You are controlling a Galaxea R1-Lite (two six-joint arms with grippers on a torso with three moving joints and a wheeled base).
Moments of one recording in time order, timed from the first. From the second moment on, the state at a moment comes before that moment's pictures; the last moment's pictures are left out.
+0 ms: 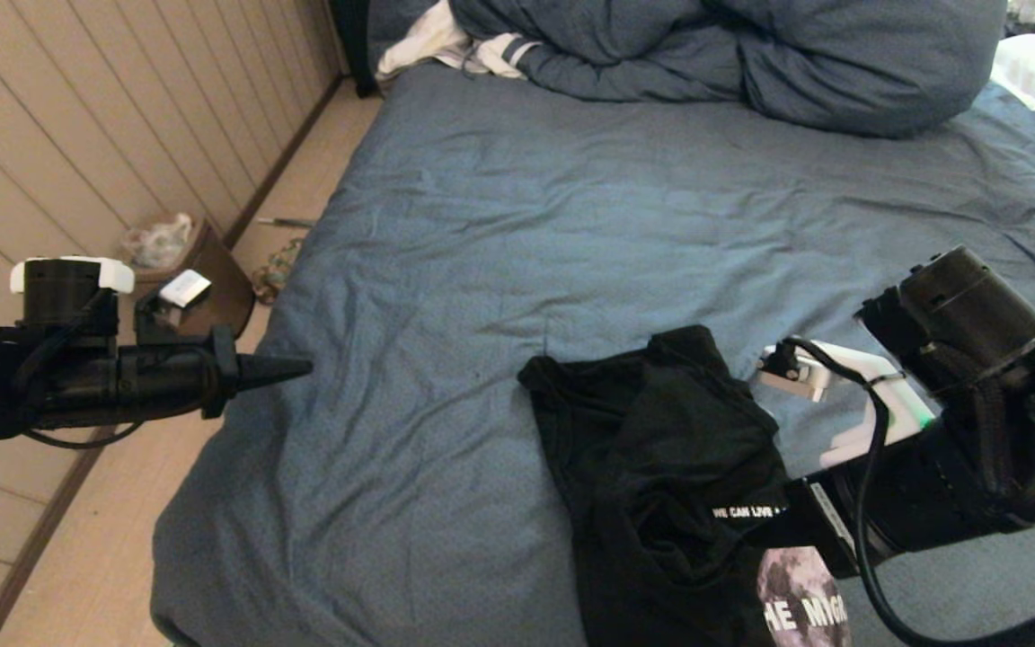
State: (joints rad) left arm 0.06 1.81 -0.96 -0.29 -0.92 -0.42; right arm 0.53 1.47 -1.11 0.63 0.20 0.19
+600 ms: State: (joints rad) left arm 0.06 1.81 -0.96 -0.29 -0.92 -0.42; right arm 0.39 1.54 -0.96 0.38 0.19 0.18
